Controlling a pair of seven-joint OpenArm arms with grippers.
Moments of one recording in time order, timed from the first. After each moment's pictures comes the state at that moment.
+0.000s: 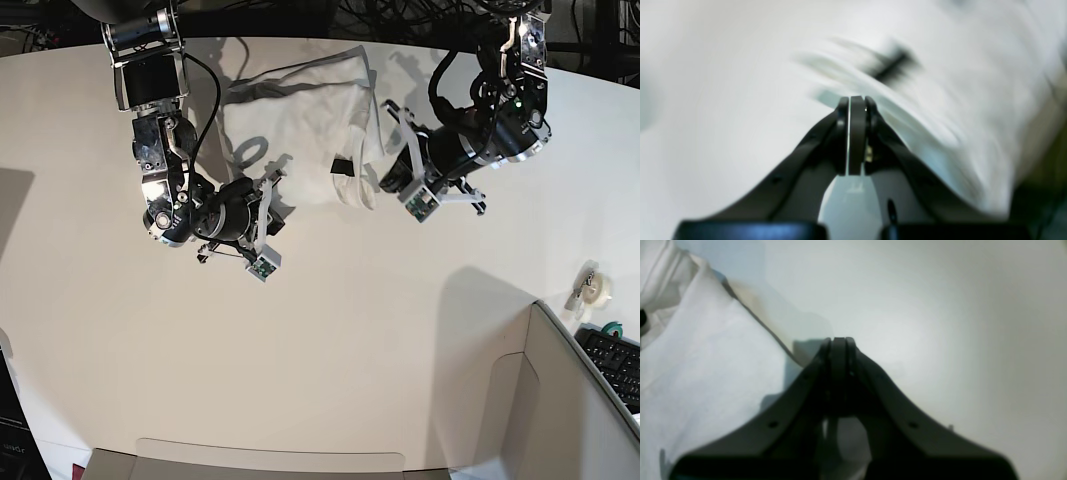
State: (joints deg) left arm 7.8 -11.3 -0.5 117.8 -28.1 -37.6 66.8; right arm 14.8 6.8 -10.8 83.4 18.3 38.4 -62.0
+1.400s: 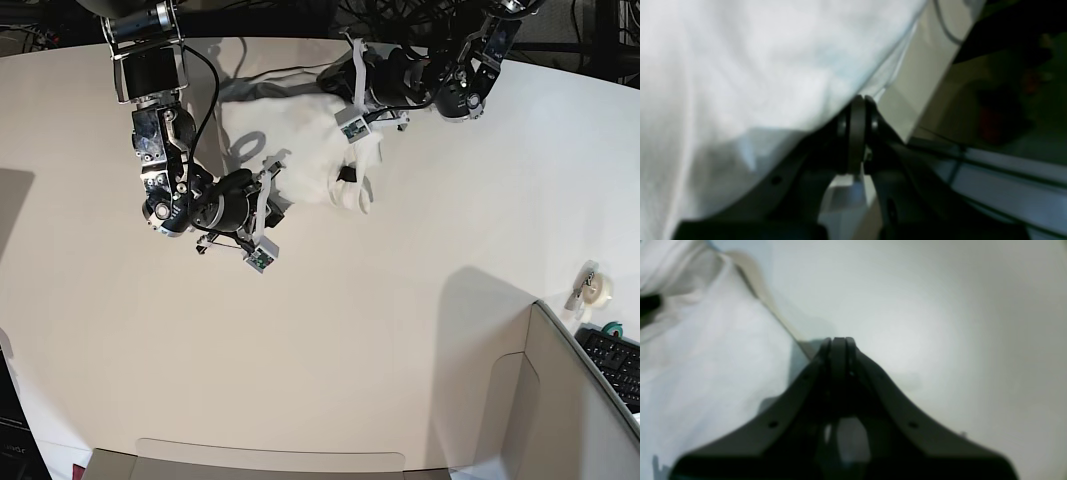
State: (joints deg) left arm 12.1 -19.4 21.7 101.1 -36.6 -30.4 61.3; right arm 12.2 7.9 -10.5 85.7 18.4 38.4 -60.5
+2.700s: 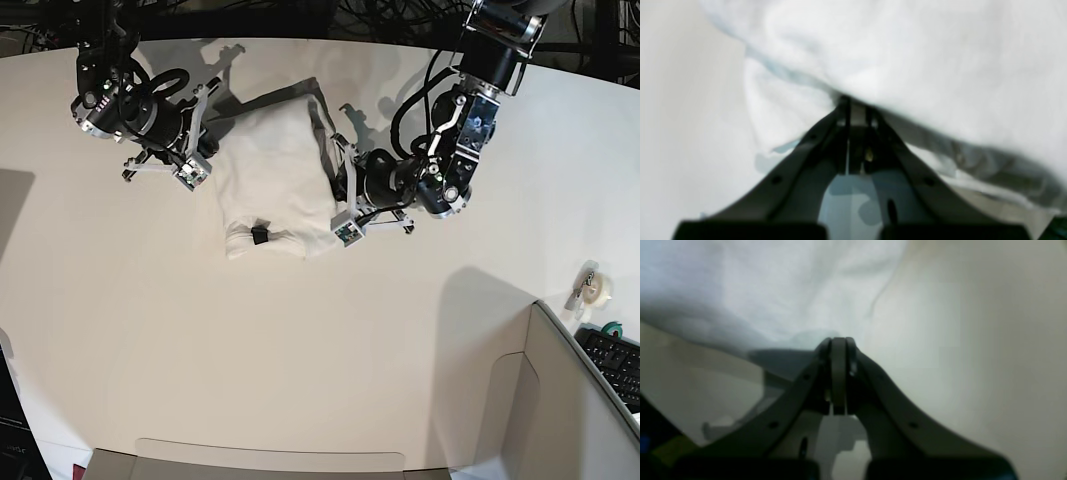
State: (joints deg) left arm -9.0 -12.8 21.5 85.3 -25.1 -29.3 60.2; right arm -13.2 15.8 2.2 116.3 22.1 38.4 -66.3
